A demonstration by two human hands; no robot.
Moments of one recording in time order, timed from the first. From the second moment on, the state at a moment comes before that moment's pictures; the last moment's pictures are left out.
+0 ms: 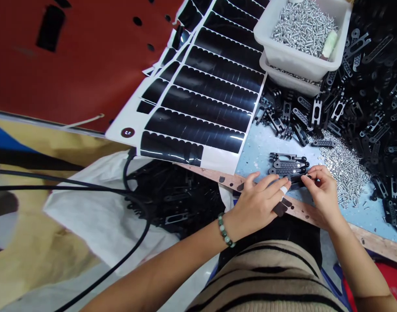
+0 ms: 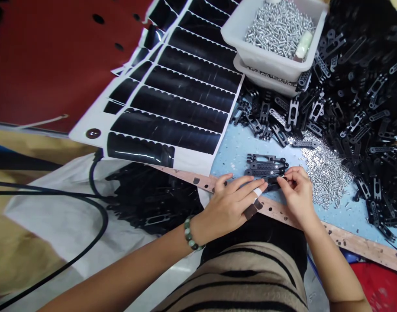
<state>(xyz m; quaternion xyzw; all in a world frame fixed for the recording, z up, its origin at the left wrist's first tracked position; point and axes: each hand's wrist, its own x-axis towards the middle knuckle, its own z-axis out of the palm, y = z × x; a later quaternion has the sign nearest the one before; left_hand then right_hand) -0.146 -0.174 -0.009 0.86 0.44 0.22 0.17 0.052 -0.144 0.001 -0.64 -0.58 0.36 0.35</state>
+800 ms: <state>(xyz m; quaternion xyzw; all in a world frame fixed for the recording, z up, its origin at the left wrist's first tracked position) -0.156 -0.162 0.010 0.82 0.41 0.24 0.31 0.027 -0.152 0.051 -0.36 -0.84 0.34 0.22</state>
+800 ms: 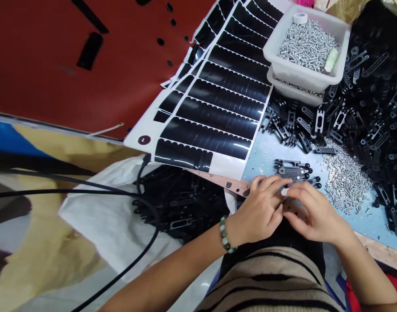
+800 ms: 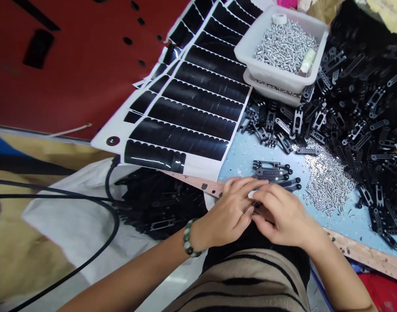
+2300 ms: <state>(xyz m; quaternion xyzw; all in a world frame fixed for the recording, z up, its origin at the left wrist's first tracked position) -0.170 -0.154 0.014 0.82 0.46 0.22 0.25 0.027 -0.132 0.021 -0.56 -0.77 0.19 0.23</state>
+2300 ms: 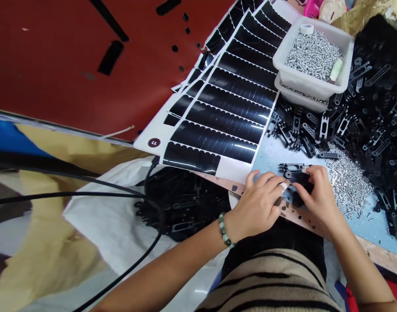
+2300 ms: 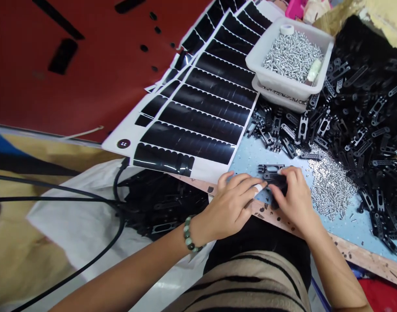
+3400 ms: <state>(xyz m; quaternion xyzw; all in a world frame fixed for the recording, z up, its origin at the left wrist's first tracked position) -0.162 -0.151 -0.002 0.84 0.47 0.22 0.18 0.023 -0.116 -0.005 -0.65 -0.58 0.38 0.31</state>
